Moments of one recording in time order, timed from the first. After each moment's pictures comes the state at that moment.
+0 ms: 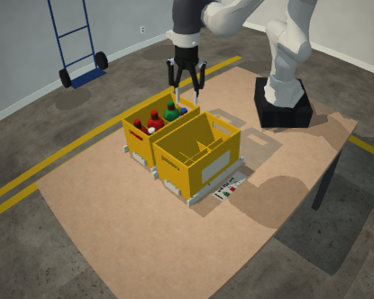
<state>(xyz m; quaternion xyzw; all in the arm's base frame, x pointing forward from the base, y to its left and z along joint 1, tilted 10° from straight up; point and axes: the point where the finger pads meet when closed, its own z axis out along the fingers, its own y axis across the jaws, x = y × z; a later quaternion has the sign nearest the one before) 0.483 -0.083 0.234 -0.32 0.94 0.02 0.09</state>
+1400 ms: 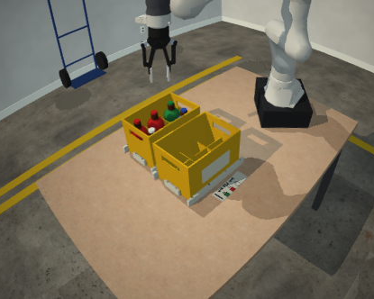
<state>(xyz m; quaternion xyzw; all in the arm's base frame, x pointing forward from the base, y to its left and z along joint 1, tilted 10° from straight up) 0.490 -0.235 0.257 -0.51 0.85 -0.01 0.09</state>
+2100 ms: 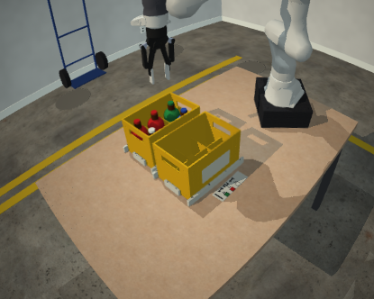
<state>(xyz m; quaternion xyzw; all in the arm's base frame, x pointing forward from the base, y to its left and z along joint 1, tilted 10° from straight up) 0.490 -0.235 0.257 -0.64 0.77 -0.01 0.09</state>
